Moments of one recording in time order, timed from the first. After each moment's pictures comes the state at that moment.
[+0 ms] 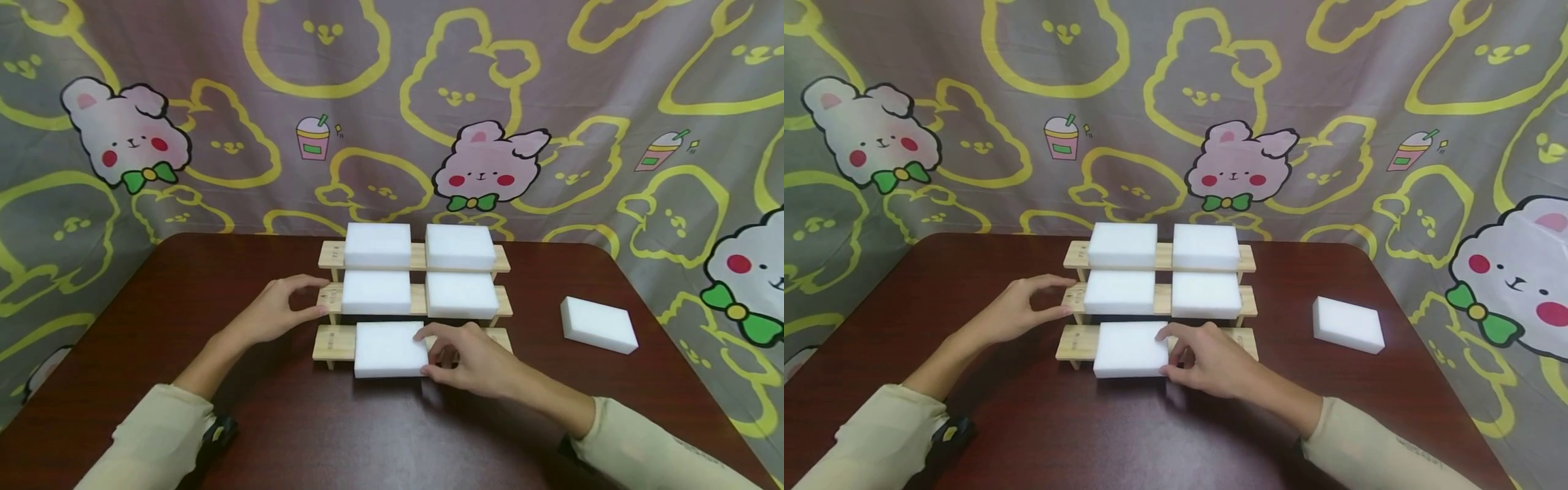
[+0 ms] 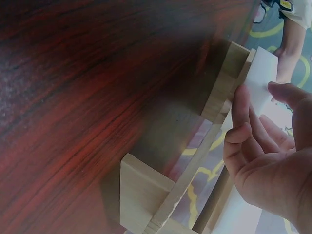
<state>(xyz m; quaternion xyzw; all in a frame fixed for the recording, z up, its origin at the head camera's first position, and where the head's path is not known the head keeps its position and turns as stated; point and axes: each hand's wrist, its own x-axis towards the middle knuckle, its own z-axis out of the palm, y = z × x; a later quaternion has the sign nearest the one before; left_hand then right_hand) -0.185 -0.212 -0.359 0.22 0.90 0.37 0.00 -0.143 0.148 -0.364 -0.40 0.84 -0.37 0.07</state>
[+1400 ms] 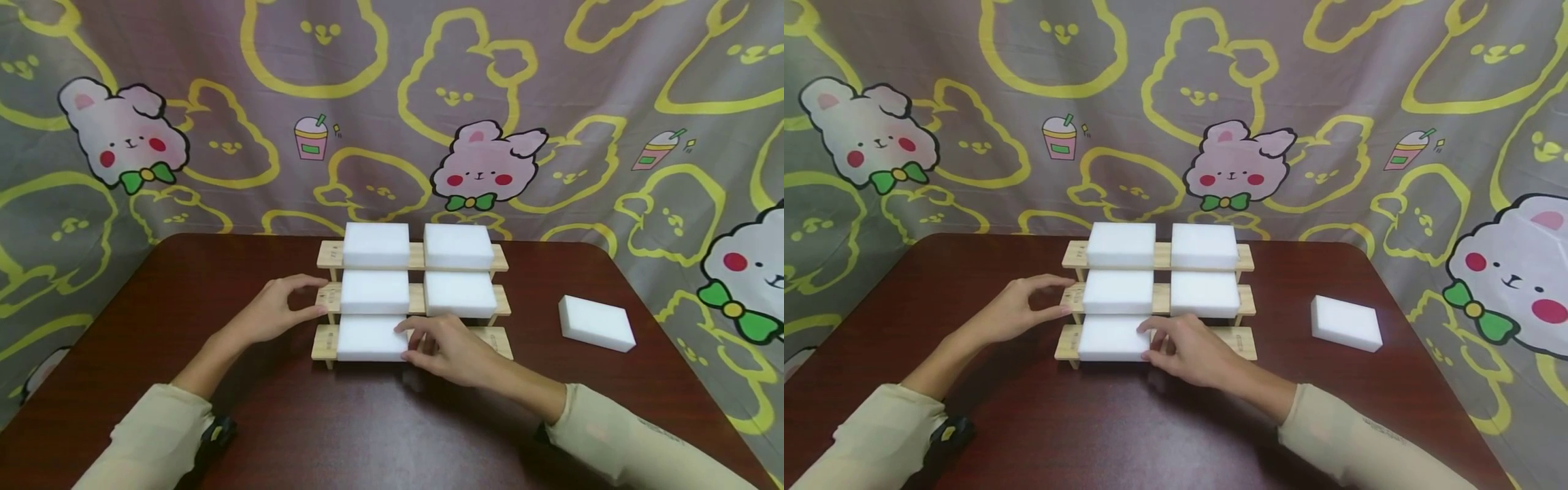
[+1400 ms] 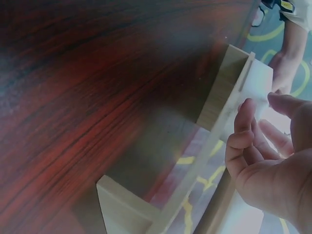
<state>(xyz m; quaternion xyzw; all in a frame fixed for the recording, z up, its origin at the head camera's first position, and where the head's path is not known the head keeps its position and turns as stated) -0.187 -0.213 -0.359 0.22 0.90 0.37 0.00 -0.153 0.125 -0.363 -0.39 0.85 -0.36 0.05</state>
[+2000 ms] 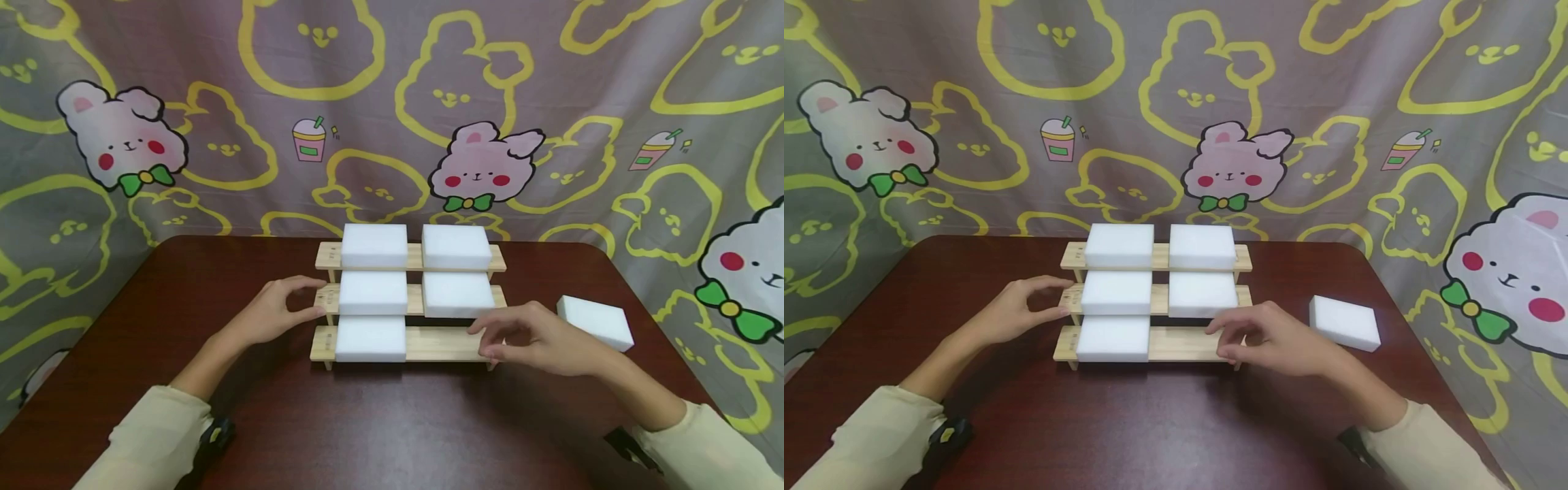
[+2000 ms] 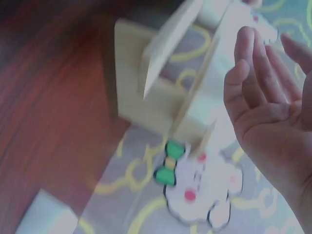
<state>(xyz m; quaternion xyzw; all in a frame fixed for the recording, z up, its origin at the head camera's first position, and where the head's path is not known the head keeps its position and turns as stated) -0.187 -0.212 -0.359 0.22 0.91 0.36 0.00 -0.151 0.229 -0.319 -0.45 0.79 -0.41 0.12</state>
